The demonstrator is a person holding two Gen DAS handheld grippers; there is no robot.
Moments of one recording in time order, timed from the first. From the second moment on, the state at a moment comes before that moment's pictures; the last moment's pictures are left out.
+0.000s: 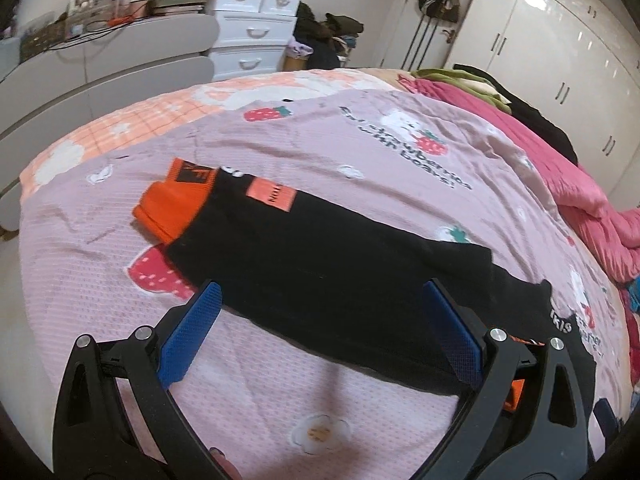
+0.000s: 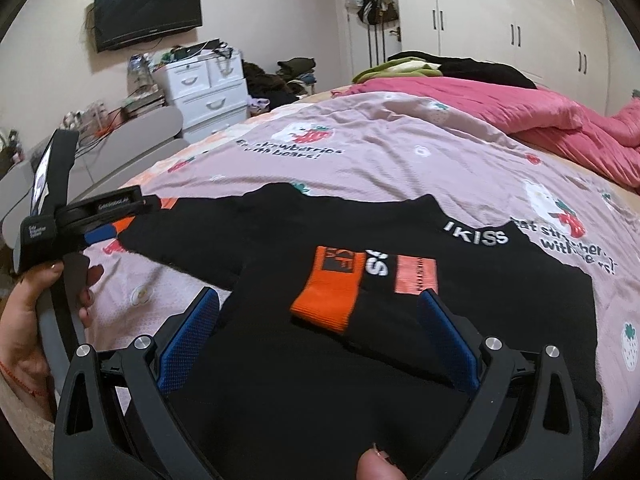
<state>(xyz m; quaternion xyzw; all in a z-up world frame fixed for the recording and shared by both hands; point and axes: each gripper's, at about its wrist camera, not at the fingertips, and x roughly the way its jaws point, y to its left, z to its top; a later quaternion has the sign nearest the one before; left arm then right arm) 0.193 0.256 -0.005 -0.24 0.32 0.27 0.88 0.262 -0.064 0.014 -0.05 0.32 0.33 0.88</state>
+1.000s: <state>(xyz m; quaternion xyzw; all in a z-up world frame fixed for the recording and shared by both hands) 0.198 0.327 -0.058 -0.29 0.33 0.32 0.84 0.256 -0.045 -0.009 -0.08 0.34 0.34 0.87</state>
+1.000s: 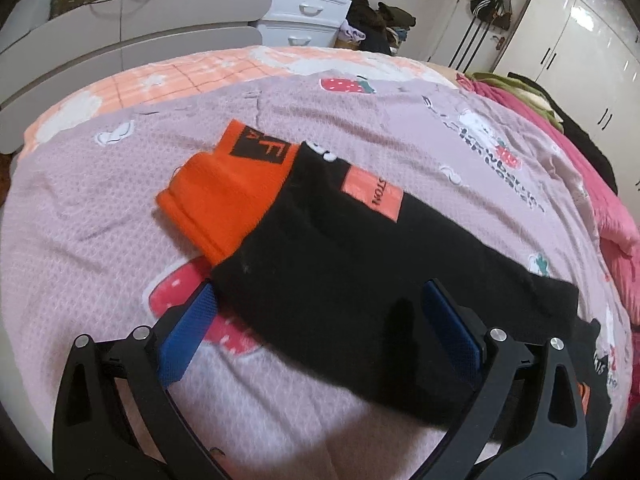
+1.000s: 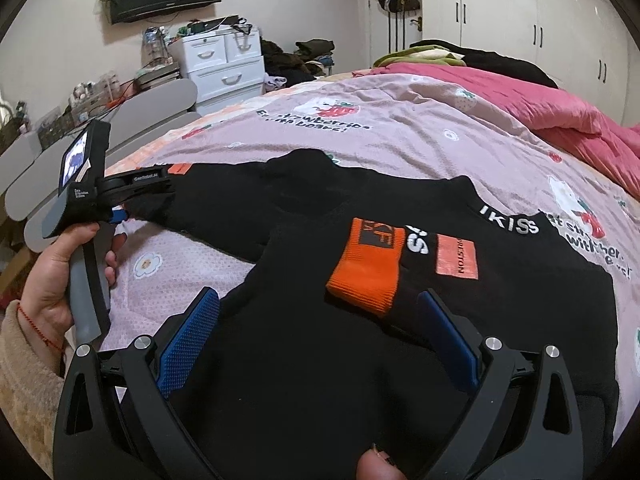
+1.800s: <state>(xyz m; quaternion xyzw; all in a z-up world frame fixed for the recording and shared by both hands) 0.183 0.311 -0.009 -0.29 0.23 0.26 0.89 0.281 -0.145 0.013 0.03 0.33 0.26 0.91</state>
